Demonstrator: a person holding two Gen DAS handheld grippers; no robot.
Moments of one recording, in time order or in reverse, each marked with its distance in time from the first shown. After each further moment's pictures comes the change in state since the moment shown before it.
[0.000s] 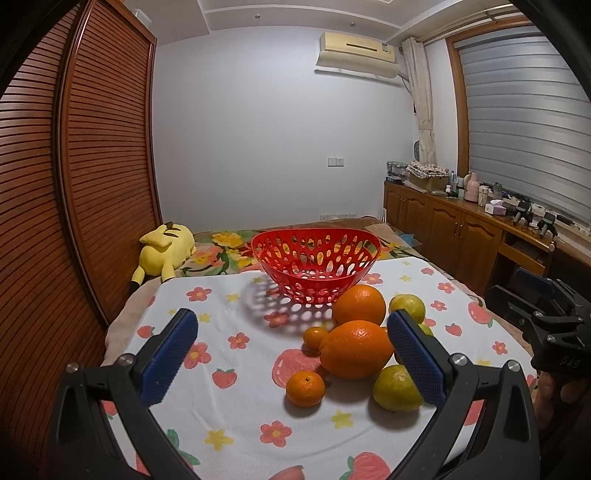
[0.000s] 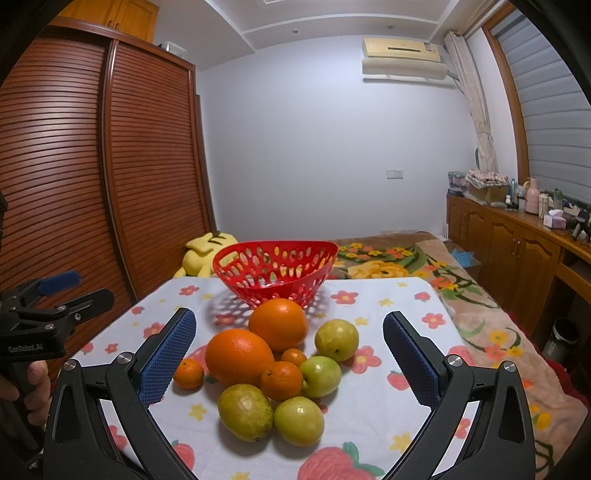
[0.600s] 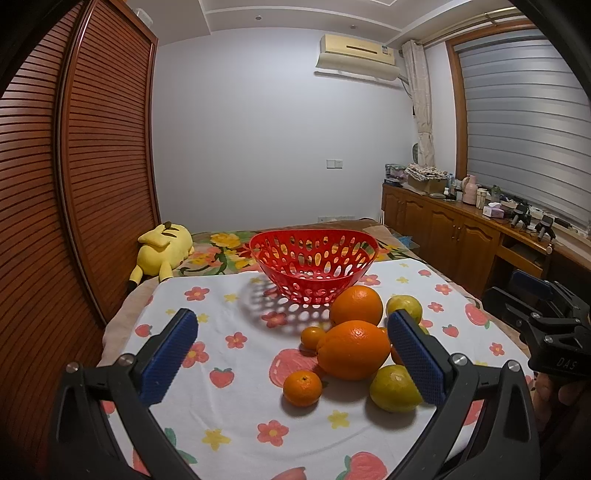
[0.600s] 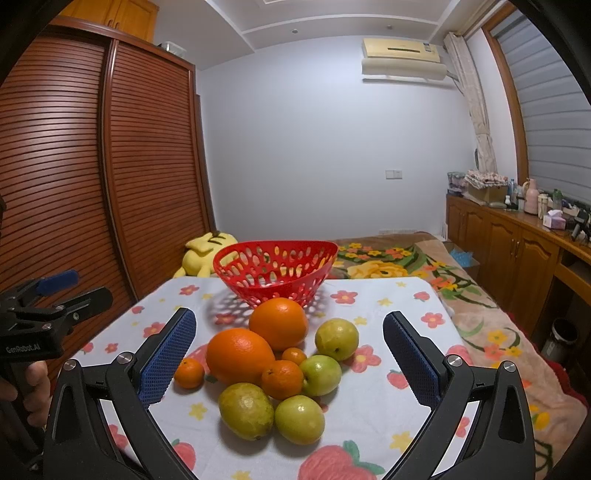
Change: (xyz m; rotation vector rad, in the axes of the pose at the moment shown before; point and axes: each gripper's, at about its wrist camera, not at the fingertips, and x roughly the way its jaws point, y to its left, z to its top) left arm -0.004 -0.001 -0.001 -0.006 -0.007 -0.007; right arm -0.002 0.001 0.000 0.000 0.000 -0.001
